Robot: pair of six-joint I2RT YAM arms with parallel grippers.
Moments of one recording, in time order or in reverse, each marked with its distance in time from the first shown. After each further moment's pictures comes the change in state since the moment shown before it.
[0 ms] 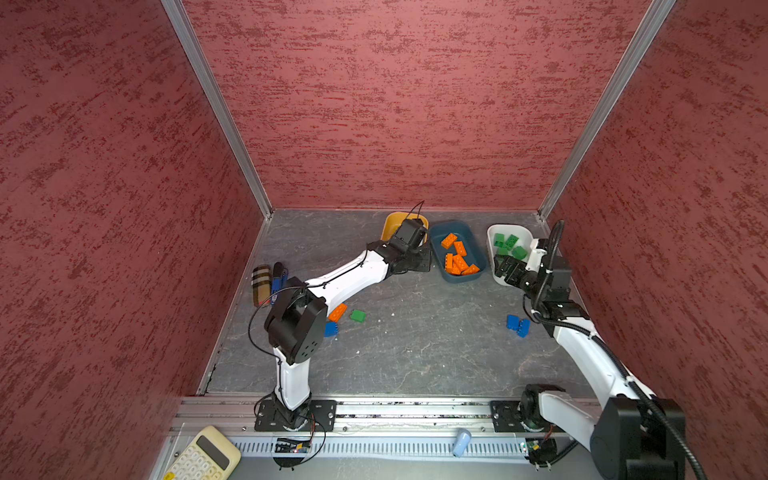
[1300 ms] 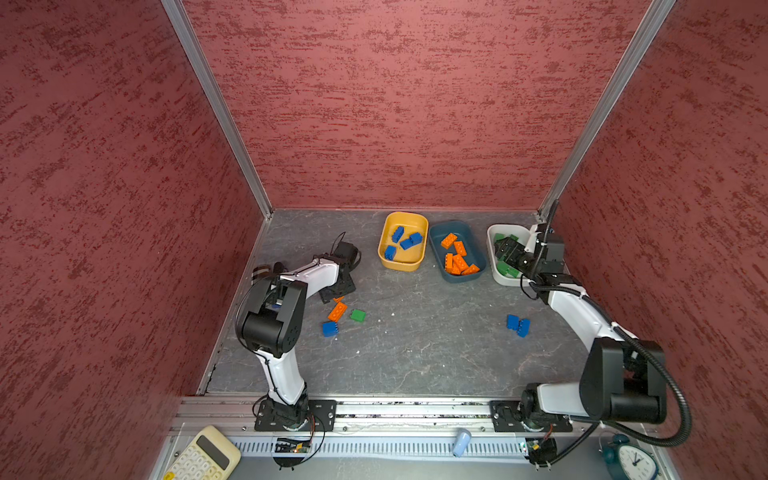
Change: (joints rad) left arm 0.436 -0.101 -0.483 -0.189 -0.357 -0.277; right arm -0.071 0.306 0.220 -0.014 0.008 0.080
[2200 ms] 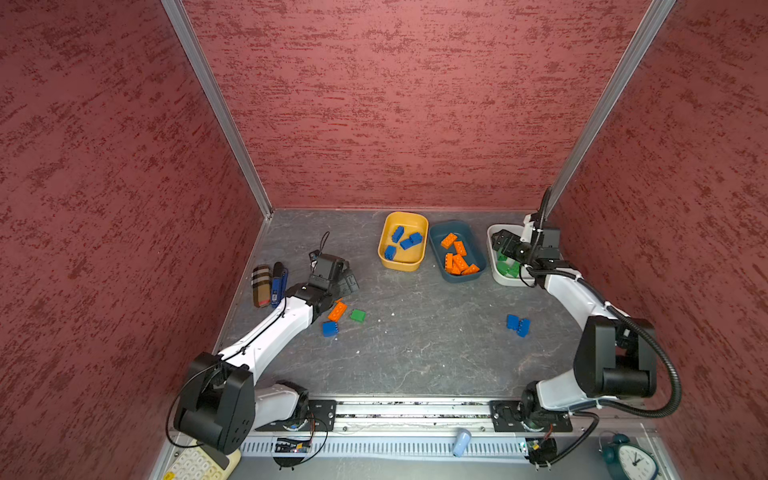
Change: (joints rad) left arm -0.039 -0.544 -0.323 0.177 0.059 0.040; right arm 0.000 0.116 0.127 -0.037 -0.026 -0.072
